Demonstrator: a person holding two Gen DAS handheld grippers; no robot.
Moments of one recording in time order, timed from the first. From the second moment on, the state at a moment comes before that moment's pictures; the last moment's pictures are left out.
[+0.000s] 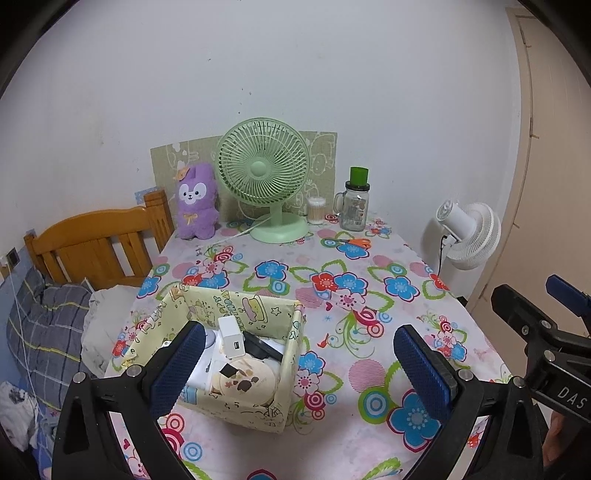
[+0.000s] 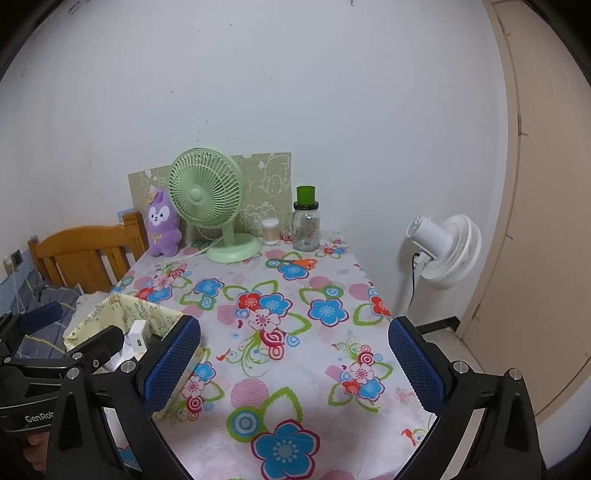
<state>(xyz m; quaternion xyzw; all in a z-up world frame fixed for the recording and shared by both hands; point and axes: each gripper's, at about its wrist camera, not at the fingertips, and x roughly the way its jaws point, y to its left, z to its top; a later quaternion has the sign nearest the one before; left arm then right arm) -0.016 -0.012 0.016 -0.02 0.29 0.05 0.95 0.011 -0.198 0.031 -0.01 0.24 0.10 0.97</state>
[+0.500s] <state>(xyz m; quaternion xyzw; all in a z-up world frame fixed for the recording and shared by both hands) -0.015 -0.006 0.016 -0.03 0.30 0.05 0.95 0.010 -0.194 0.032 -0.01 0.24 0.10 0.97</state>
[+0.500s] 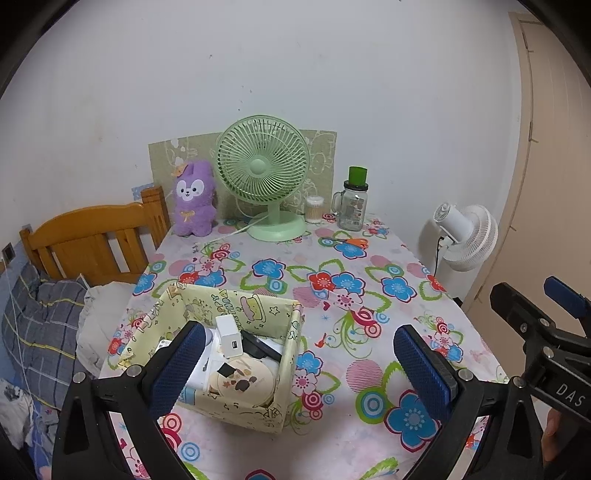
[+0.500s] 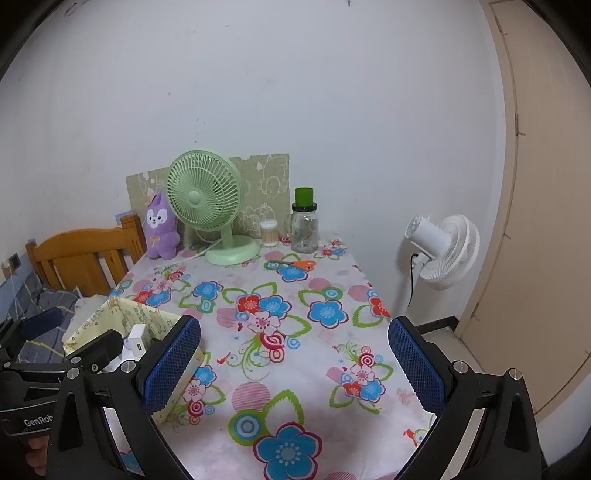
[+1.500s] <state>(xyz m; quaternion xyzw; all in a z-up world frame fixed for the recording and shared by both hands) -0.006 0.001 0.010 -0.04 0.30 0.03 0.95 0.014 -0.190 0.030 0.00 0.24 0.09 0.97</state>
